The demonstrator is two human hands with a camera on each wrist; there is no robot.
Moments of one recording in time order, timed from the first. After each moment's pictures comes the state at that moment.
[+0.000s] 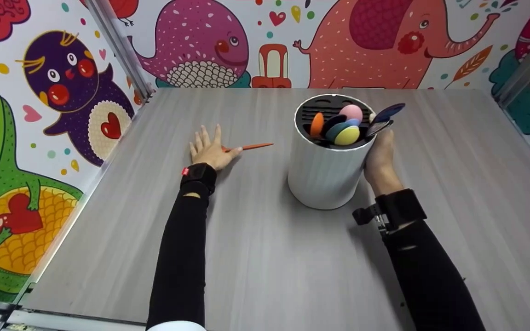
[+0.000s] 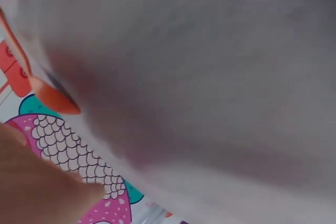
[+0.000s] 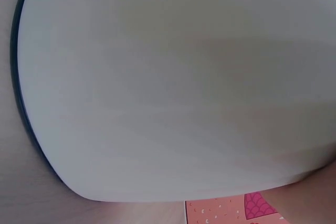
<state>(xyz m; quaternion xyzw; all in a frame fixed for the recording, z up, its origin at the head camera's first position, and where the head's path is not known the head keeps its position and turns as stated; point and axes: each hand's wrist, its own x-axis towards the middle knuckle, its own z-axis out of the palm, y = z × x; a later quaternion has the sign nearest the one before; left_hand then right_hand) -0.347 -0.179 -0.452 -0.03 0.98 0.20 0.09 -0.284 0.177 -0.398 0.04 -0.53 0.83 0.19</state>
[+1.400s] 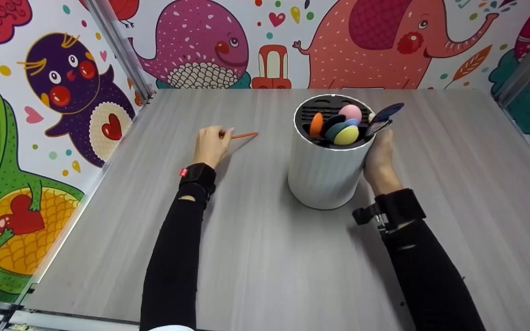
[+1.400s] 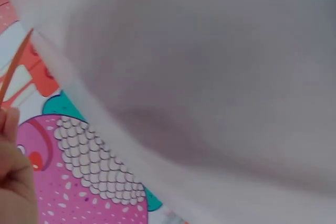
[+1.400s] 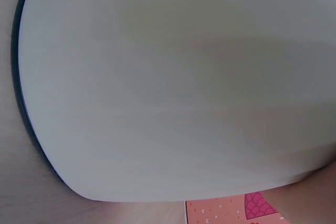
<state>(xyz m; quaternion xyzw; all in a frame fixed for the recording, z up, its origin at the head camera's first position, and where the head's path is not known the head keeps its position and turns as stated) -0.347 -0.171 -0.438 0.06 0.93 0.32 -0.19 -0.285 0.175 -0.397 0.05 -0.52 0.83 0.19</state>
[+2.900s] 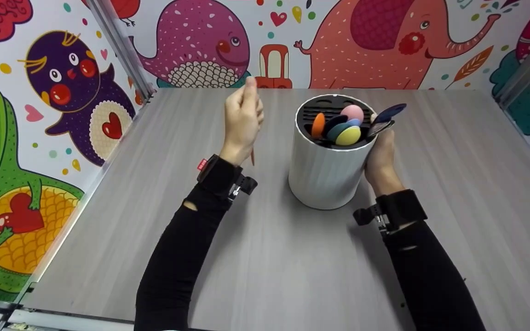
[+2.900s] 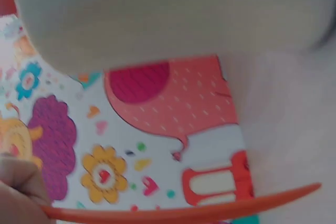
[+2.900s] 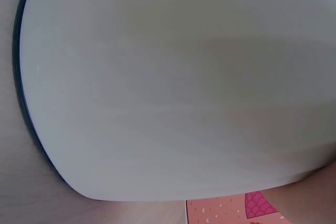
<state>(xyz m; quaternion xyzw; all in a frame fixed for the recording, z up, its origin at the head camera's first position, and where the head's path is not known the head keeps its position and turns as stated) -0.287 -0.072 -0.323 0.15 0.62 0.75 -0.17 -0.284 0.177 -0.399 0.04 -0.54 0.82 0.19</state>
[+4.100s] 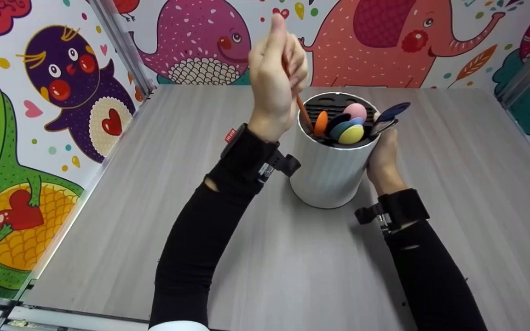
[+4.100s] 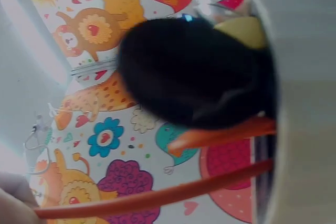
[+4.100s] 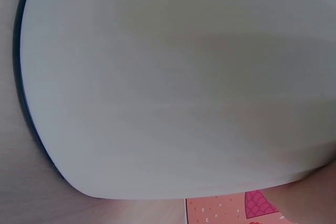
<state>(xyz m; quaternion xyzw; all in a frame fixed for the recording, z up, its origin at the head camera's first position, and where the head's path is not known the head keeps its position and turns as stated) -0.258 -0.013 -0.237 0.26 0.44 0.84 -0.16 -0.286 0.179 -0.400 0.01 -0.56 0.80 0.21</state>
